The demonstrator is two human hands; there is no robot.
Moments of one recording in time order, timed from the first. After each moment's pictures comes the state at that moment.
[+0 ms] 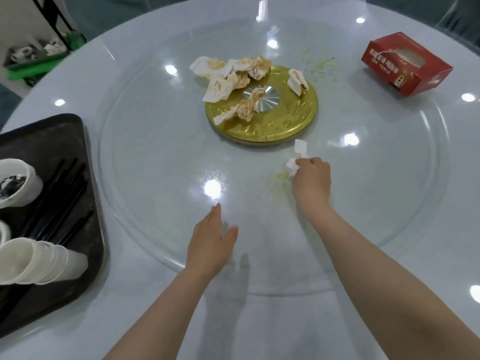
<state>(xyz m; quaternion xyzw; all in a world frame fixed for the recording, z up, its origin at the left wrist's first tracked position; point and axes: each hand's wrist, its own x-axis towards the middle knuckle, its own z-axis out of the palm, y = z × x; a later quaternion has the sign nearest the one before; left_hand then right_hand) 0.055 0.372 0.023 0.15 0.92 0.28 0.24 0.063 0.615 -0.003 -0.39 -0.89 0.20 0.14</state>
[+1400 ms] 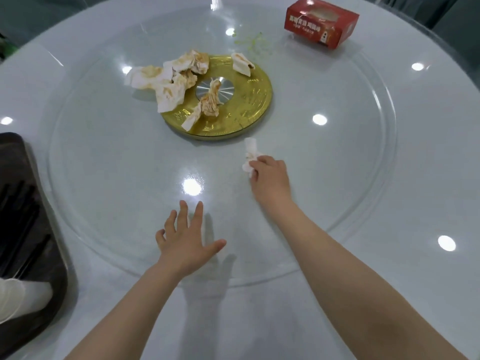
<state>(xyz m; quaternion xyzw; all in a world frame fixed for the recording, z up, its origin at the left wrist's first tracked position) 0.047 0.380 0.007 0.26 0.93 -0.02 0.26 0.089 0.598 -0.005 -0.30 -0.92 0.21 0.15</state>
